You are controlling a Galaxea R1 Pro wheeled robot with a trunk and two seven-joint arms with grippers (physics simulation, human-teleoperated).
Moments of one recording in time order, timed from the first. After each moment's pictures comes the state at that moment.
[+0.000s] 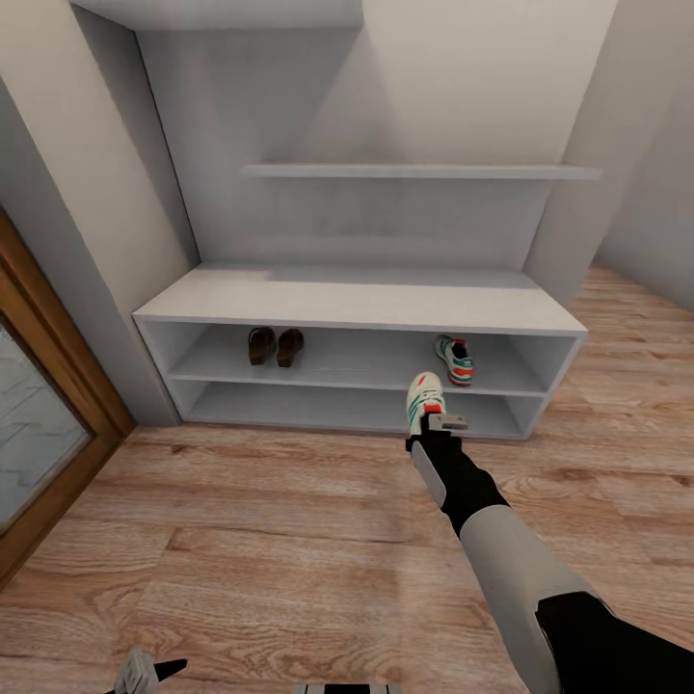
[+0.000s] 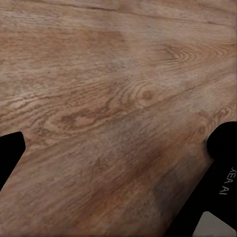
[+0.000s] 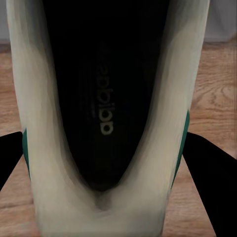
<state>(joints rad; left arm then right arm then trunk) -0.30 0.36 0.04 -0.37 0.15 -0.23 -1.19 -0.92 0.15 0.08 -0.65 -0.15 0.58 -0.50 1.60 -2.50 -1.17</state>
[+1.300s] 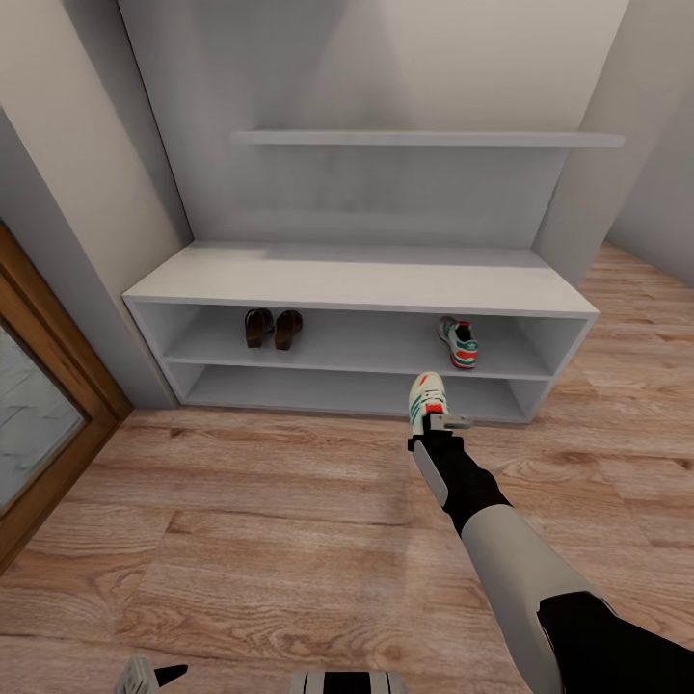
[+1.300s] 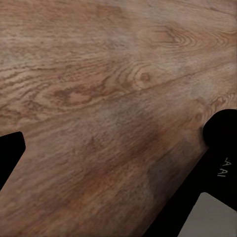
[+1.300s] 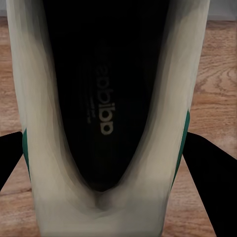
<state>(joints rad) -0.30 0.35 0.04 -0.37 0.14 -0.23 -1.19 -0.92 0.15 0.08 -0.65 -0.15 0.58 -0.50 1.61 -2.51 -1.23</state>
